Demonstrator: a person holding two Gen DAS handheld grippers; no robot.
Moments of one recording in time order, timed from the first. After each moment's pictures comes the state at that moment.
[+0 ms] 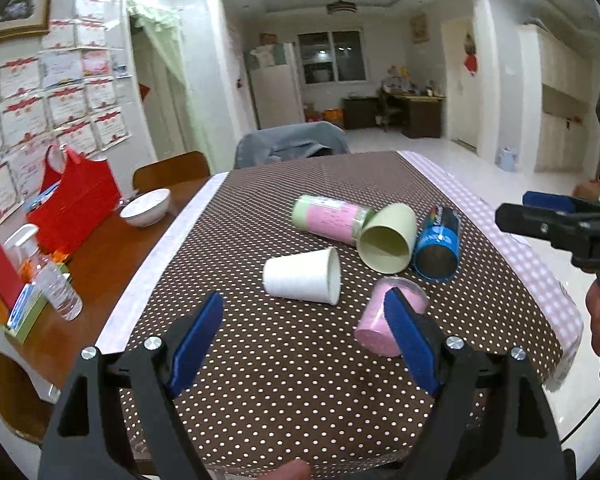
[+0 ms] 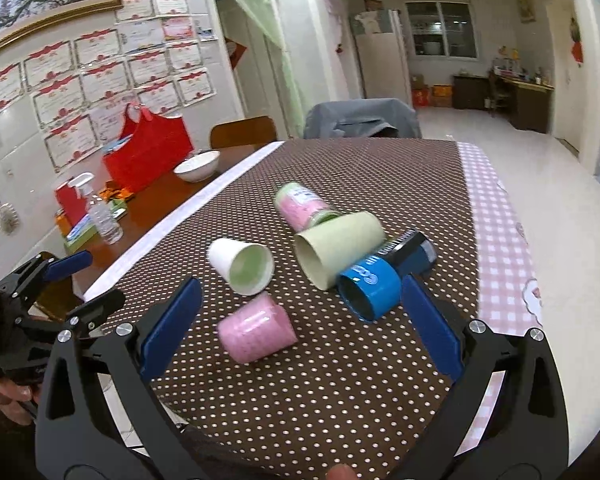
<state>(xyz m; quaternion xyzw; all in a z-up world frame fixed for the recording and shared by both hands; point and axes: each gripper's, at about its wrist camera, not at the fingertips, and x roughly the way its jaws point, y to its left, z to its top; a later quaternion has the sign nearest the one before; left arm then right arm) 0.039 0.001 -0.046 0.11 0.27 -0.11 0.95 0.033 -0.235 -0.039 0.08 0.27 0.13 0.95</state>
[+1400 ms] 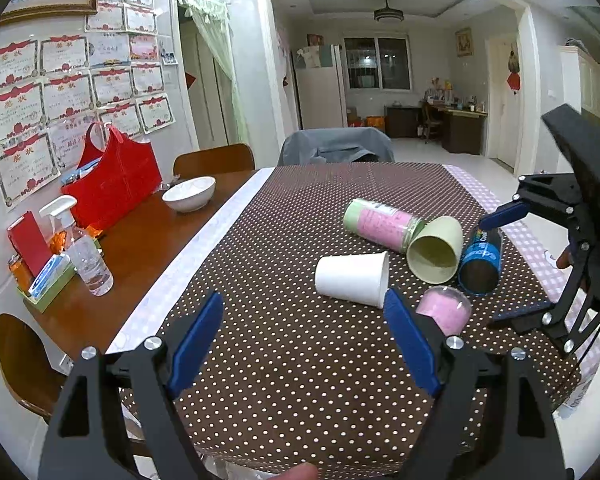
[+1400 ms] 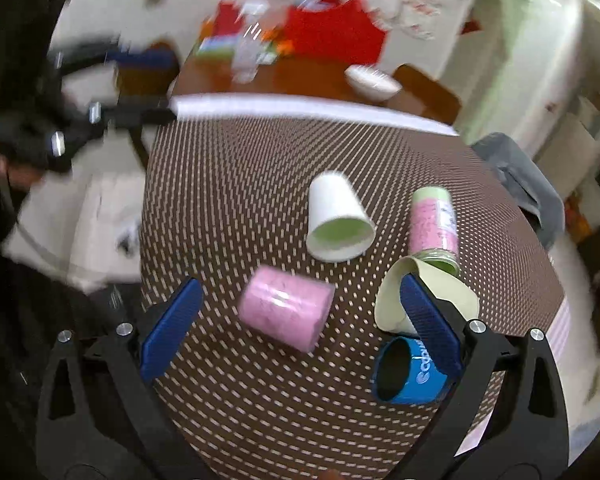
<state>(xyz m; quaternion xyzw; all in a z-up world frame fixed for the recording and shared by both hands) 0.042 0.036 -0.044 0.08 0.27 -0.04 0.96 0.086 -0.147 -0.069 -0.32 0.32 0.41 0.79</state>
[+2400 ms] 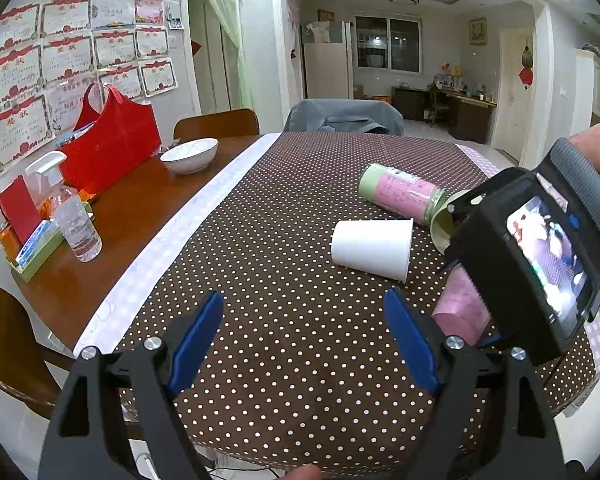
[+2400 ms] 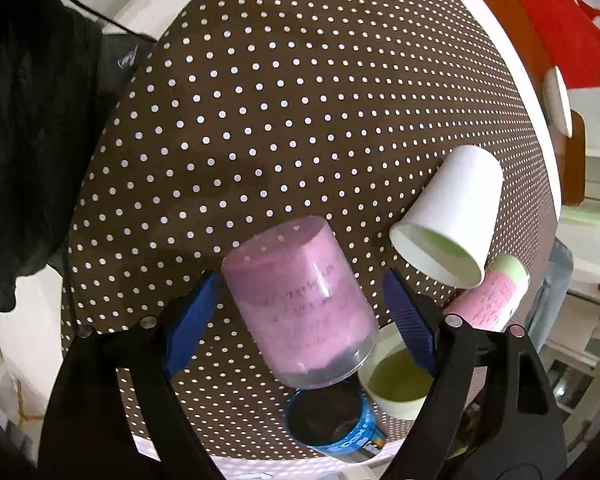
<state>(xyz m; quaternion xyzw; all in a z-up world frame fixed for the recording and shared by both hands) 0.070 0.055 -0.081 0.05 0.31 -0.04 0.95 0.095 -0.065 -0.164 -0.66 0.37 0.43 0.49</state>
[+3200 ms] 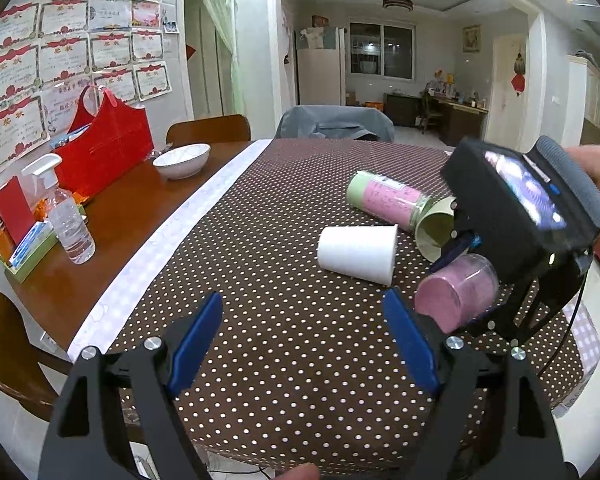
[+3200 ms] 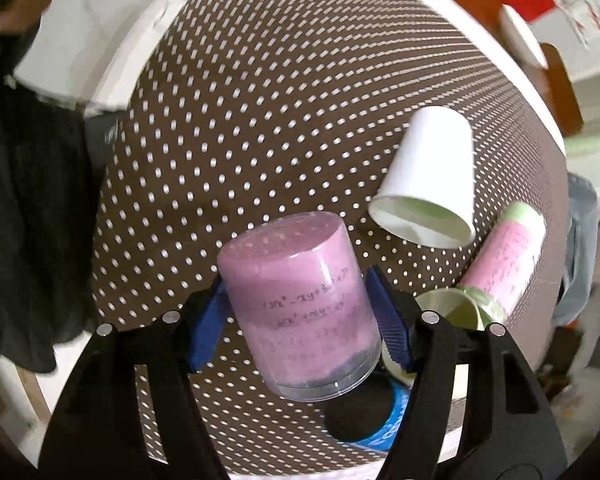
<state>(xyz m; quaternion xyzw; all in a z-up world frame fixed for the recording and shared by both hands) 0.060 0.047 -0.074 0.04 0.30 -0.06 0.95 0.141 -0.088 -0.125 -0.50 0.43 0.43 0.62</state>
